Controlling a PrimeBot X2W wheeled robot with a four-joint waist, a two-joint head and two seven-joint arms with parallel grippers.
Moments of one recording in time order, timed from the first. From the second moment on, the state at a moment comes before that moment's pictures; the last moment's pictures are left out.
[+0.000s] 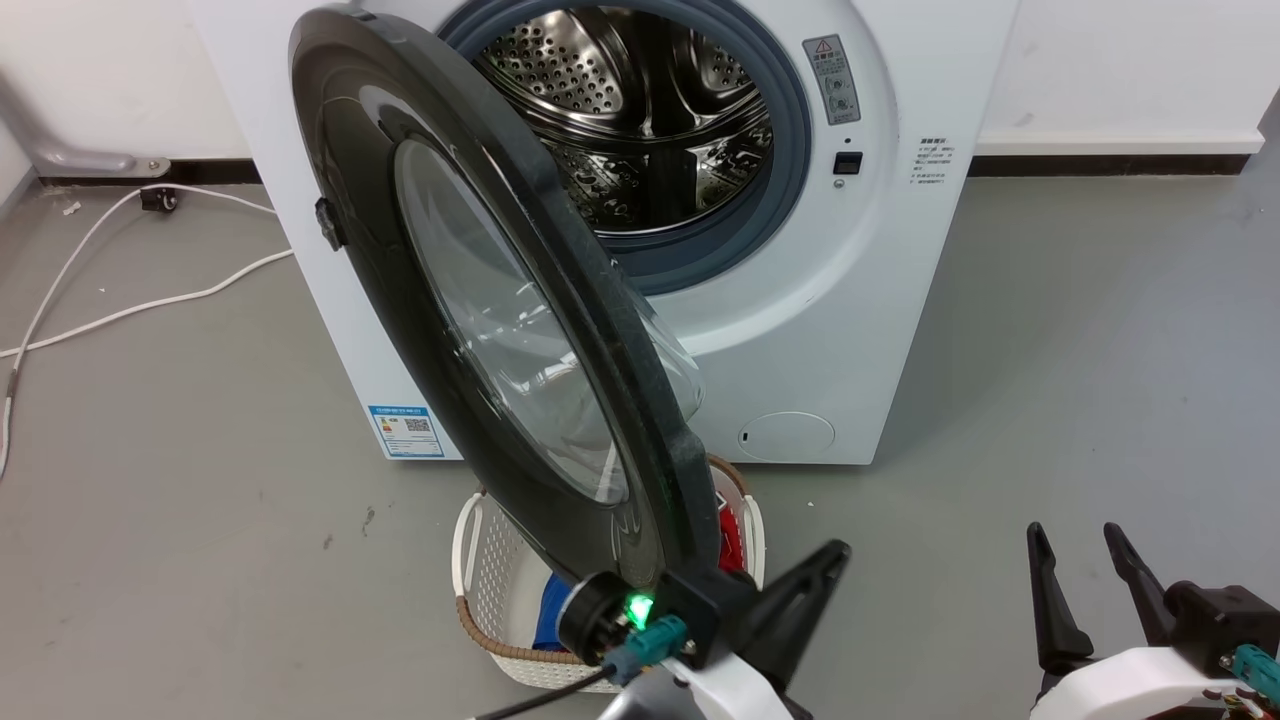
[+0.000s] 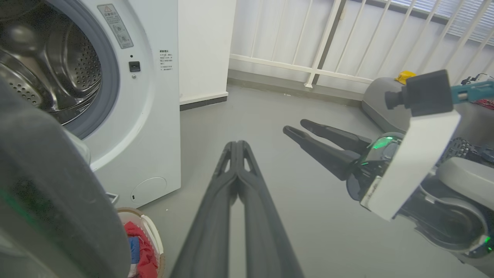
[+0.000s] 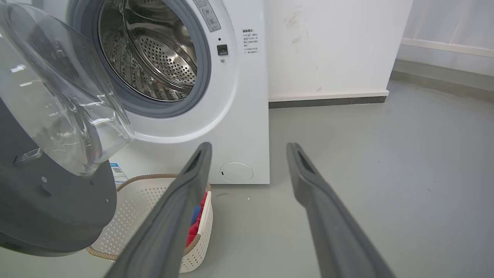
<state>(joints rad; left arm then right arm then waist) -0.21 0.06 -0.77 0.06 -0.40 -0.01 -0.01 0.06 -0.05 -0.10 0.13 0.11 0.13 -0.12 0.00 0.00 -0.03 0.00</state>
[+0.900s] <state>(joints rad) -0.24 0.05 -0.64 0.28 -0.46 0.12 -0.12 0.04 -0.05 -0.11 0.17 0.13 0.13 -0.13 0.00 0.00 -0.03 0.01</state>
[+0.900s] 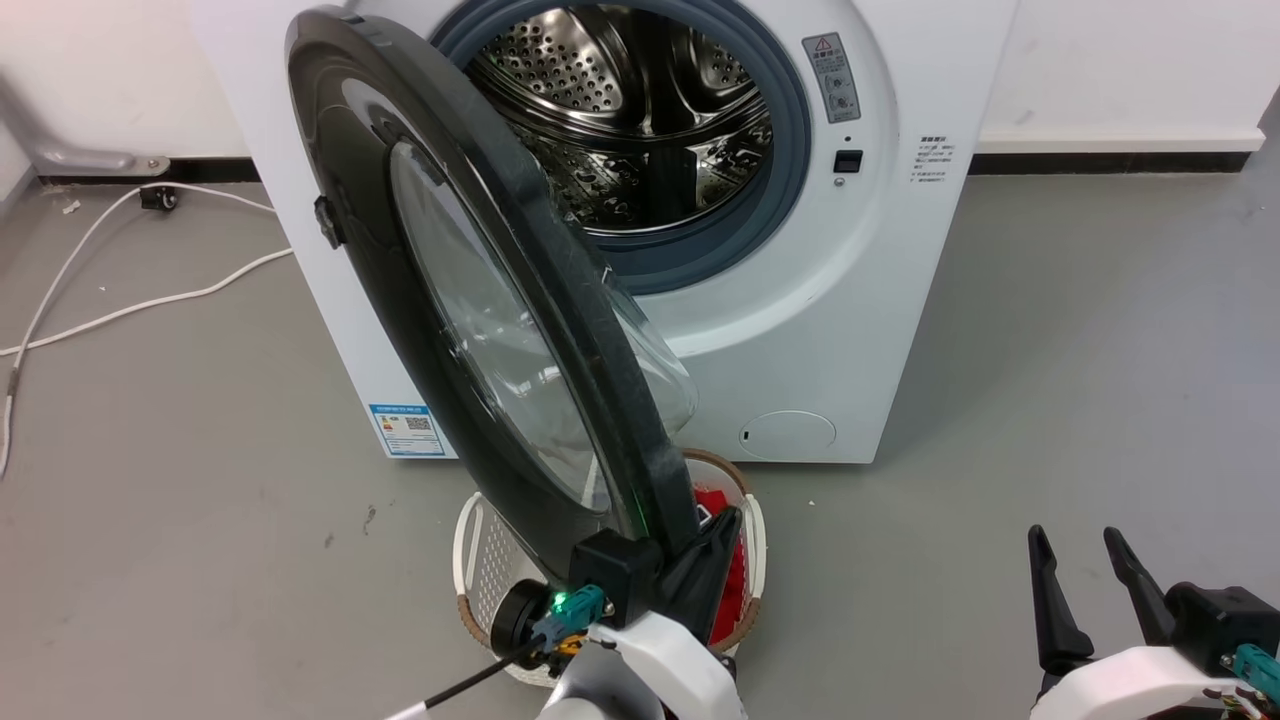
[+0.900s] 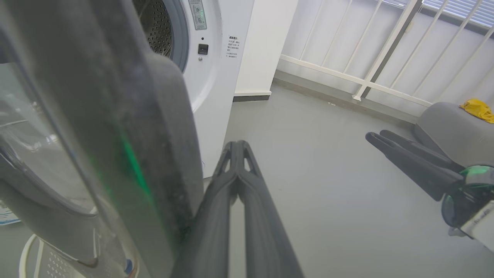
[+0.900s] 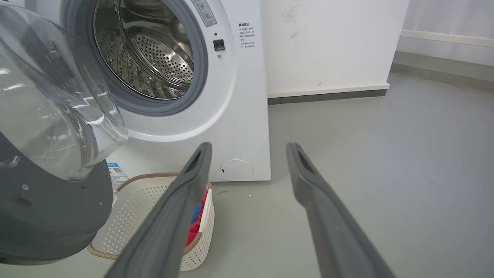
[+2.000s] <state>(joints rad) -0.09 0.15 -0.58 0.06 -0.45 0.25 -0.18 0.06 -0.05 -0.13 0.16 0.13 0.13 -0.13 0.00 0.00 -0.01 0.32</state>
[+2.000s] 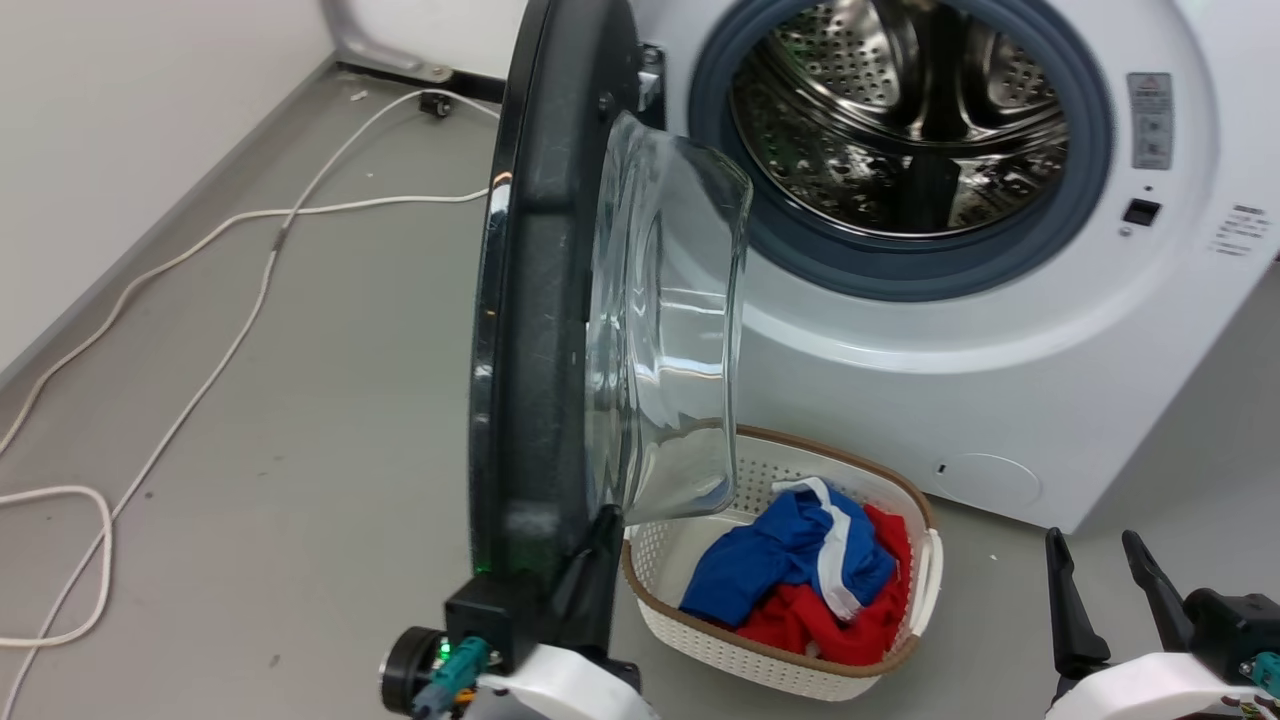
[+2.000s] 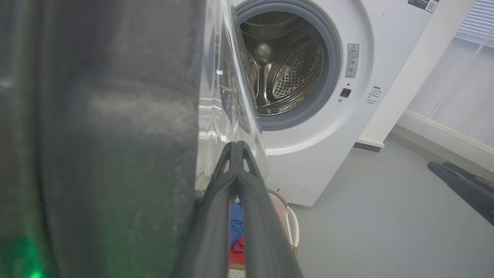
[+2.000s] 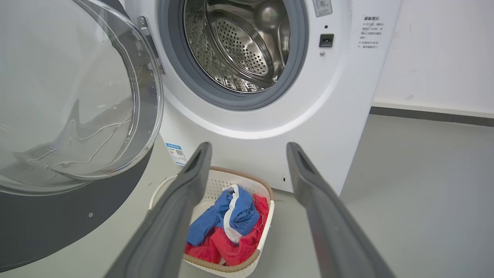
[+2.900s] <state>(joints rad) -0.15 0.42 -0.20 0.19 -0.60 0.25 -0.23 0.04 -0.05 -0.13 -0.04 0.03 0.13 -0.05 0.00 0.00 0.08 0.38</state>
